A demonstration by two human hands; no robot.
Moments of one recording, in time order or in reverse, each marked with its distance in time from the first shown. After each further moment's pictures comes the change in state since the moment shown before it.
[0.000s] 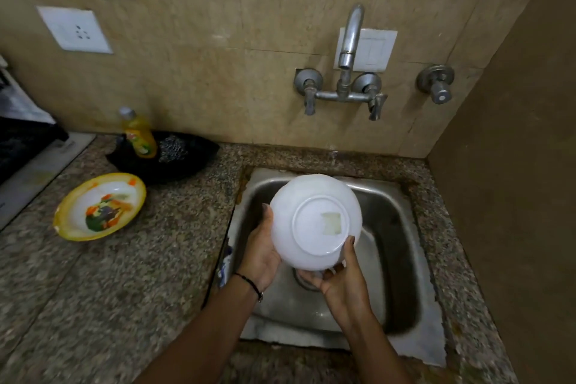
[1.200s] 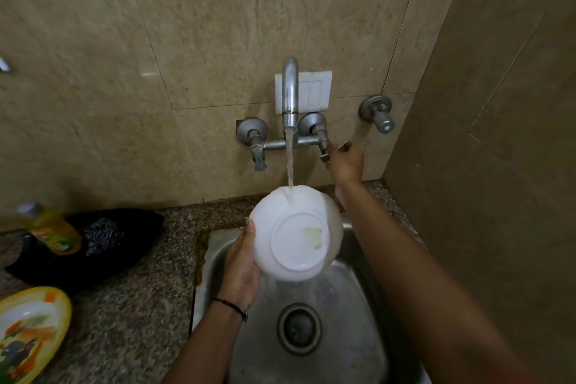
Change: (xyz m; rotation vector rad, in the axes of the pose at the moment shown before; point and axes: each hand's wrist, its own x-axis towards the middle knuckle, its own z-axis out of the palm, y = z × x) left_hand 0.100 0.049 0.031 0.053 -0.139 0.003; right_hand 0.132 -0.204 0.146 -0.612 0.425 -0.658
